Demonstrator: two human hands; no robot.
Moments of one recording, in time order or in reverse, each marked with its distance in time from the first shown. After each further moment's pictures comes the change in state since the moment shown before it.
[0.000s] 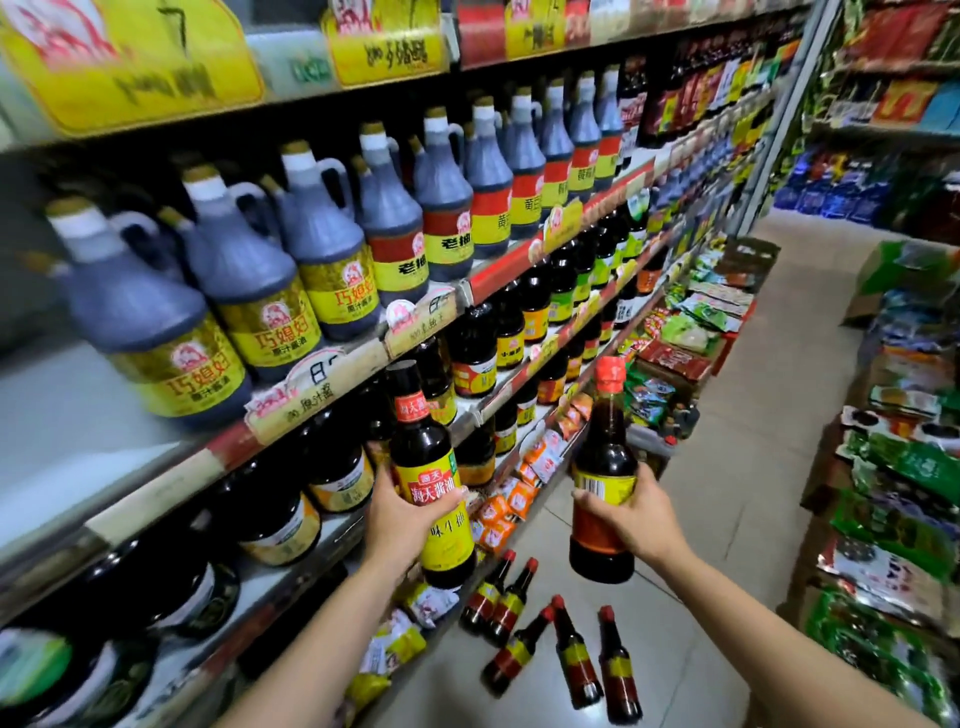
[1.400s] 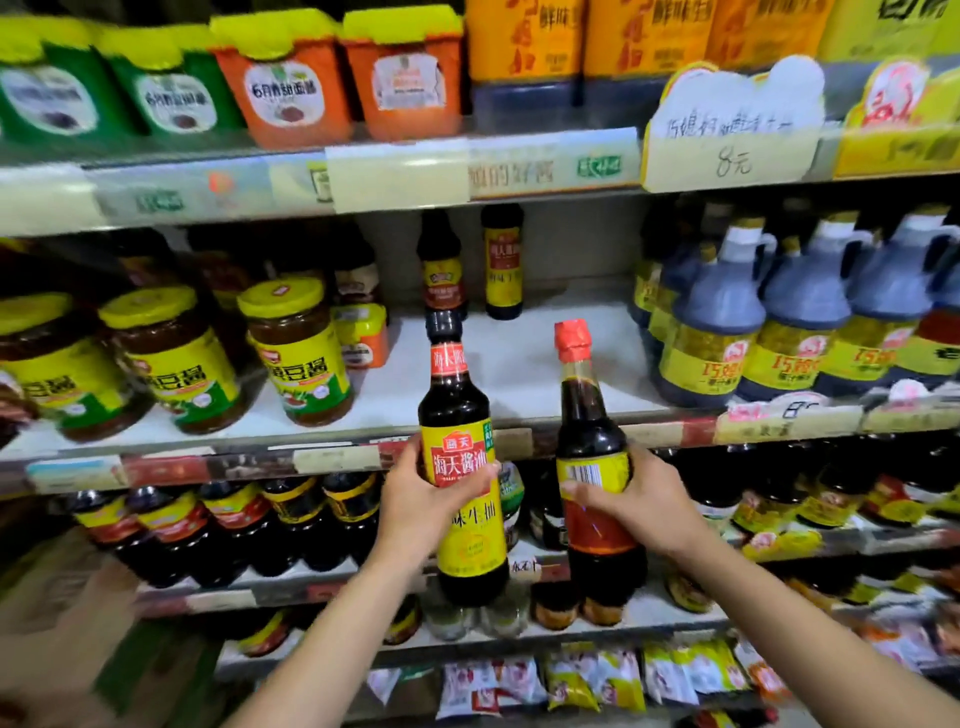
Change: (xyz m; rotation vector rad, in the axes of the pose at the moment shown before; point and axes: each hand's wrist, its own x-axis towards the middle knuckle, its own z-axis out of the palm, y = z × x) left_hand -0.164 -0.024 -0.331 -0.228 0.694 0.041; right_hand -0.181 -0.243 0.249 -0.091 -0.731 -0.685
